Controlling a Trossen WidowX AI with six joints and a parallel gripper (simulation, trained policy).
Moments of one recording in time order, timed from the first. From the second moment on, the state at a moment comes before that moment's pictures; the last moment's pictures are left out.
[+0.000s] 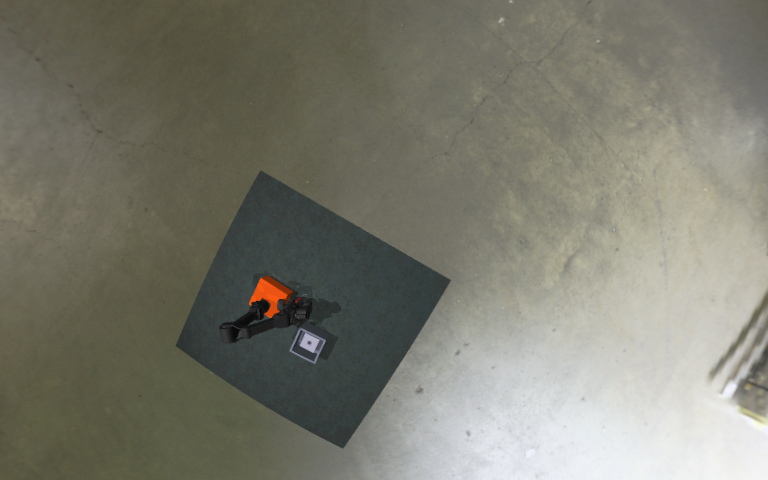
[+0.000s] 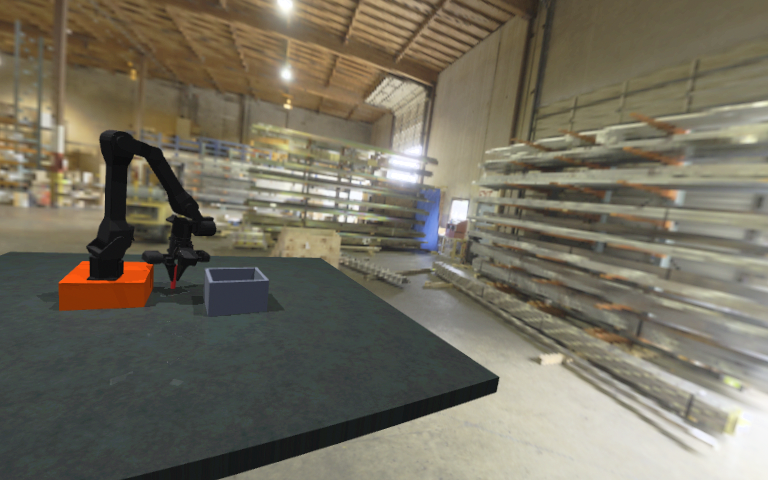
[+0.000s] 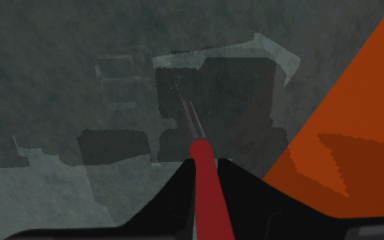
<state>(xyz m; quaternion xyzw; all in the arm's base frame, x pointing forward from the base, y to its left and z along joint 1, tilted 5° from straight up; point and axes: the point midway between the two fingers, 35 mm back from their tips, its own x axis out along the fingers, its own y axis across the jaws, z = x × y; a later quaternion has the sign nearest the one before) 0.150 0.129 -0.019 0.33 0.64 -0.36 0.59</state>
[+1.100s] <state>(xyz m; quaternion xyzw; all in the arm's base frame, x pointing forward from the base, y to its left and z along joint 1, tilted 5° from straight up) 0.216 0.104 0.087 0.28 0.58 -0.28 0.71</state>
